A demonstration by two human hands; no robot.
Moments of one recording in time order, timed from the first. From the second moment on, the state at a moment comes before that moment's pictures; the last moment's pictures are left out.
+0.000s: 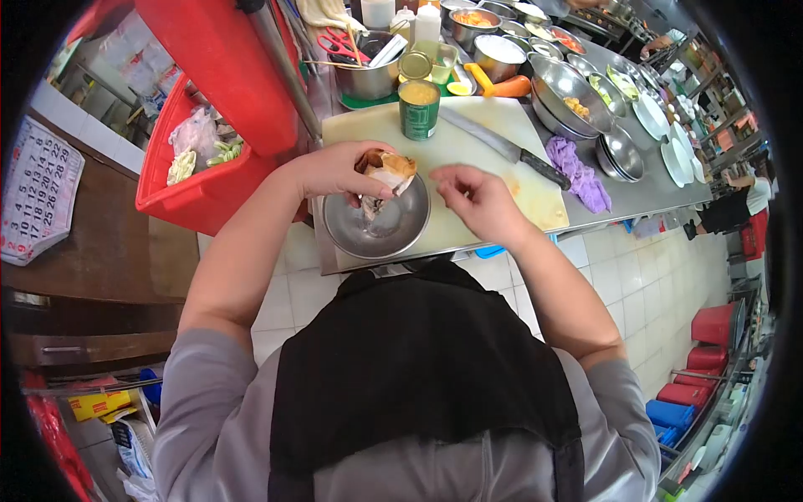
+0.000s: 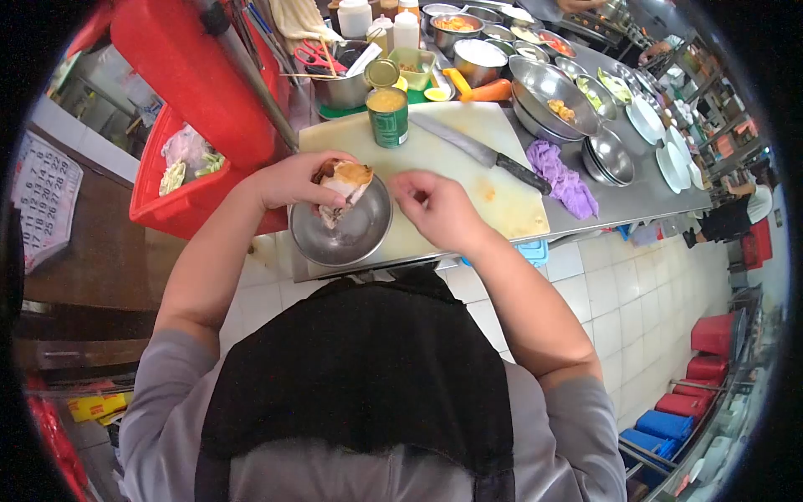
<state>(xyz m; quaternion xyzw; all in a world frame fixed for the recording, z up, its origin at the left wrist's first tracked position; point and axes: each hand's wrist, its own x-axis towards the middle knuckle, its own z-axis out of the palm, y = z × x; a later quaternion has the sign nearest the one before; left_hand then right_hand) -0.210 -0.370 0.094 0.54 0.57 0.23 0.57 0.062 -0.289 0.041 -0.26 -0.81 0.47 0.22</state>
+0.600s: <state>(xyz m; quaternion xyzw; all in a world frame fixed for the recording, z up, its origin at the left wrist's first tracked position) -0.214 -0.399 0.034 0.32 0.28 0.52 0.74 0.008 -0.283 0.113 -0.23 -0.74 0.62 0.13</state>
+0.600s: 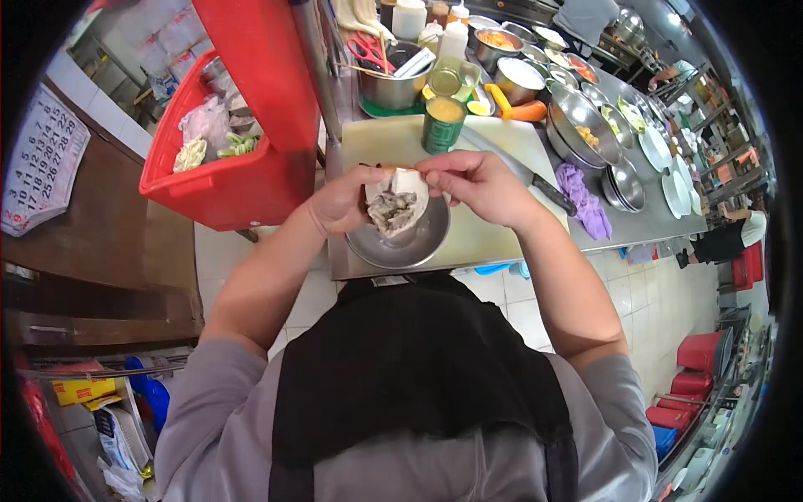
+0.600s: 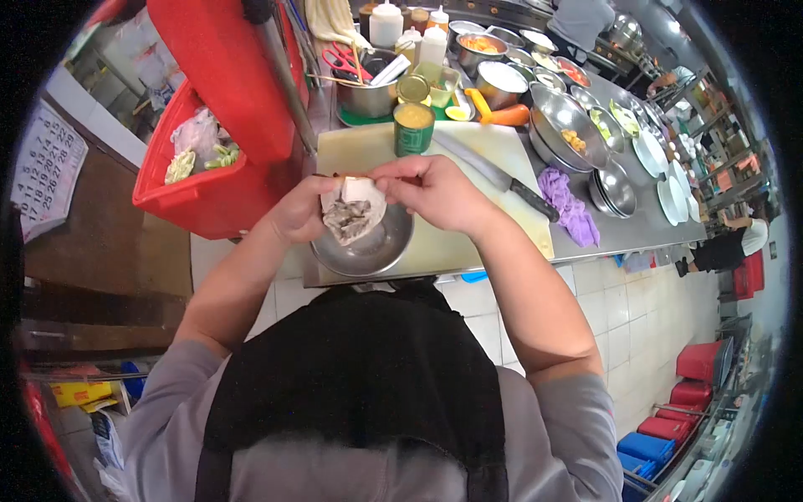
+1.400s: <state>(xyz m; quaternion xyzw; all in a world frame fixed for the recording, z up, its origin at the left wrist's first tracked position) -0.174 -0.403 0.055 0.36 0.39 0.63 0.57 0.001 -0.318 0.112 -0.20 -0.78 0.50 0.31</state>
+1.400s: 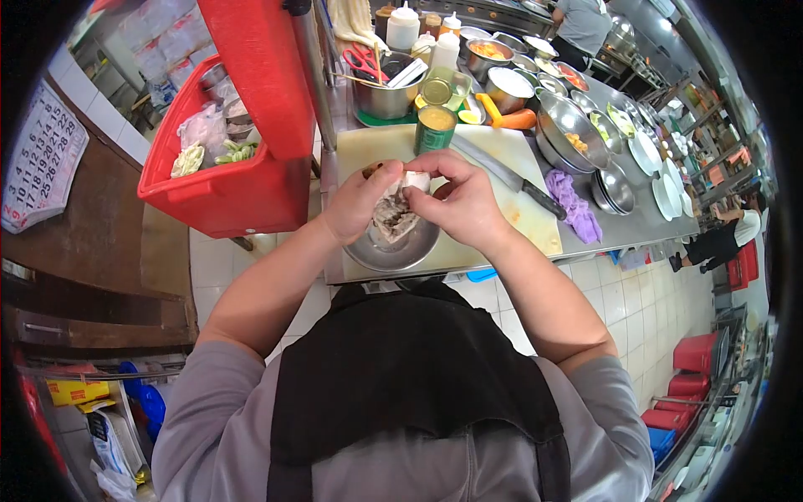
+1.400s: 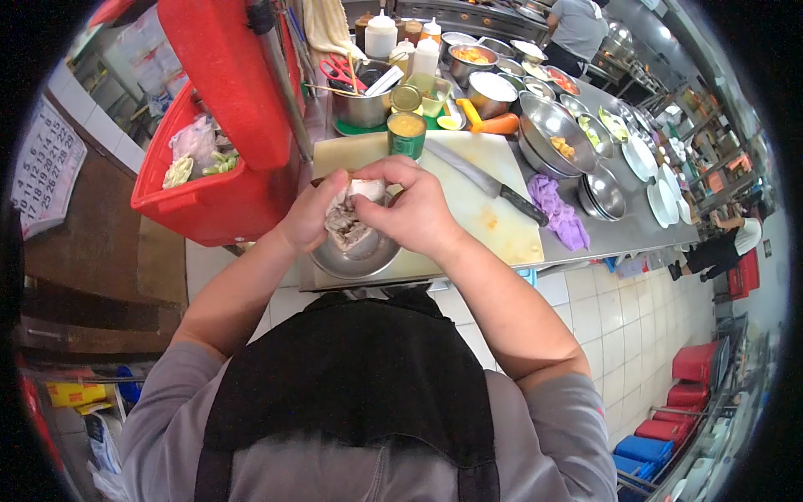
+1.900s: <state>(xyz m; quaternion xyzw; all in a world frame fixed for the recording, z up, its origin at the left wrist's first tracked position) -0.161 -0.403 0.059 0.30 0.37 0.63 0.61 0.003 -0.315 0.099 -0.17 -0.76 0.53 0.33</state>
